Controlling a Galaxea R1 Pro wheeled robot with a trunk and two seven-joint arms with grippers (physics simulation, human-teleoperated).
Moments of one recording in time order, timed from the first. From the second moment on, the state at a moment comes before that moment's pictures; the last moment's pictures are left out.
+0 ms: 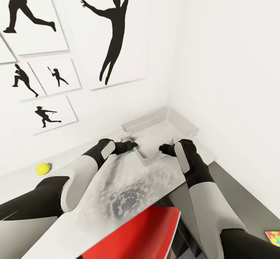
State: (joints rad) left arm -1.23 -0.17 0.09 -0.18 0.30 0.48 -0.11; right arm -0.90 0.17 -0.05 -0.99 -0.29 0.90 -0.32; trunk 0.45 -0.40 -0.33
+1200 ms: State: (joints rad) left arm -1.23 -0.17 0.11 -0.19 0.33 0.48 -0.11; right arm -0.90 0.17 -0.05 -0.98 -0.31 0.89 -0.30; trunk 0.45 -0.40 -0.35
